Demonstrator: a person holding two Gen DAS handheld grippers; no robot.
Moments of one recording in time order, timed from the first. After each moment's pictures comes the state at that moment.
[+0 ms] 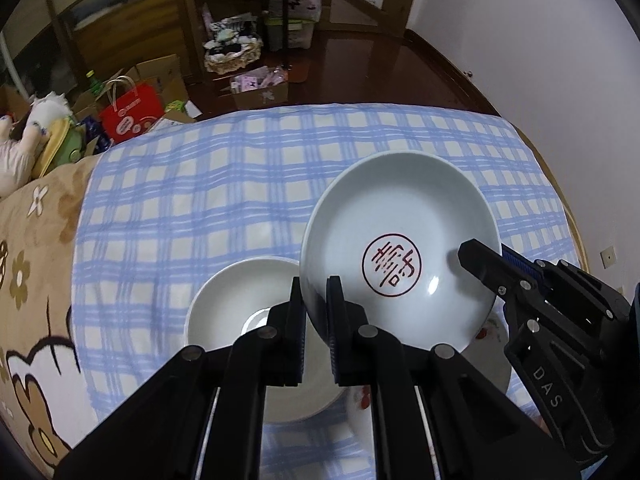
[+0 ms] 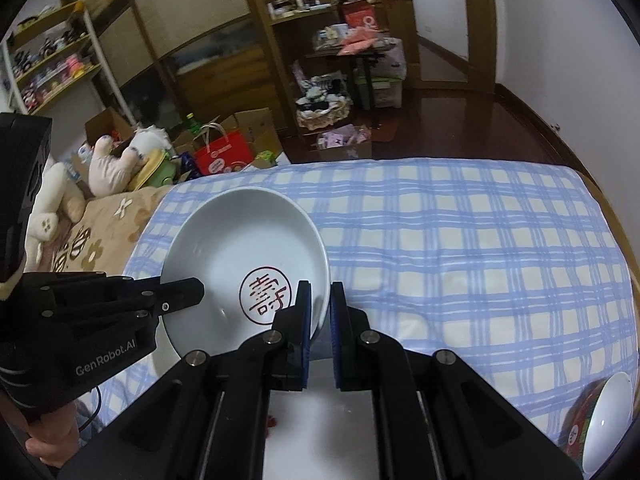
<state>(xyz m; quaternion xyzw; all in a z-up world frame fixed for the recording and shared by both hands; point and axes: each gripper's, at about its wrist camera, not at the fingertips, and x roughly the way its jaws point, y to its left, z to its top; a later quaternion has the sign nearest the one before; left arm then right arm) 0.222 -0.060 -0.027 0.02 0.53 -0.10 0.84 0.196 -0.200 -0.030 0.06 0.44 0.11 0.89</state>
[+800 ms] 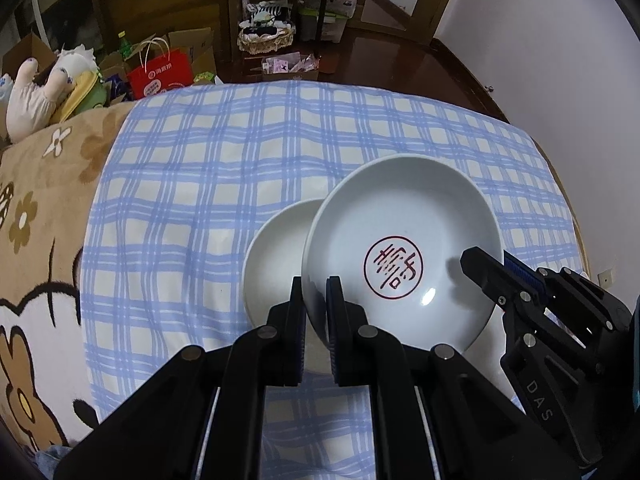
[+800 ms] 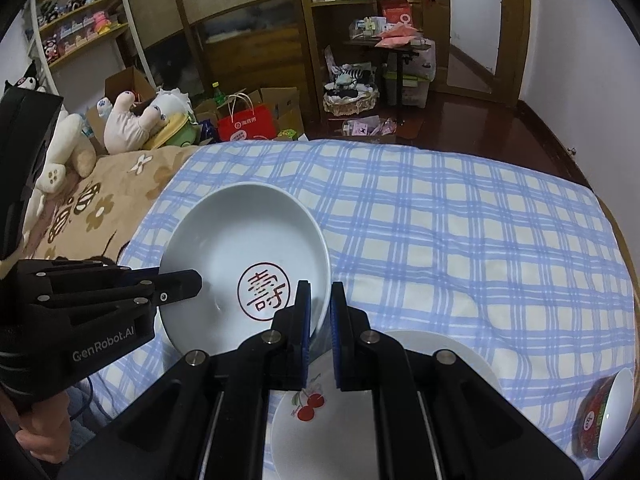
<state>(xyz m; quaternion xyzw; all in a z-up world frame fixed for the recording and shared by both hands) 0.190 0.001 -0.052 -0.03 0.55 -0.07 0.83 0.174 -0.142 -0.044 0.00 0.45 0.13 0.88</state>
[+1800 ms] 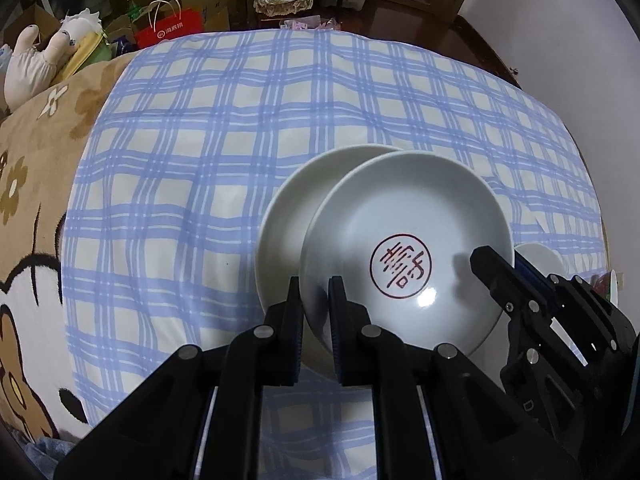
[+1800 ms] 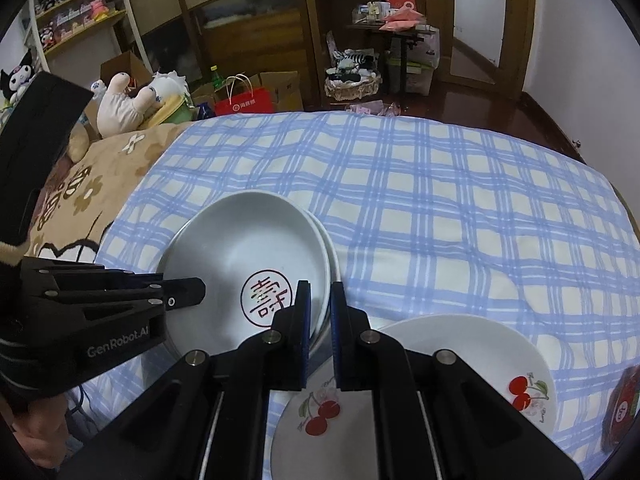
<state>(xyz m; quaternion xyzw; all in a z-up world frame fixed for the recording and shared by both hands) 0.204 0.008 -0.105 -0.04 0.59 -0.04 0.80 0.180 -0.122 -0.091 0.00 0.46 0.13 0.88</state>
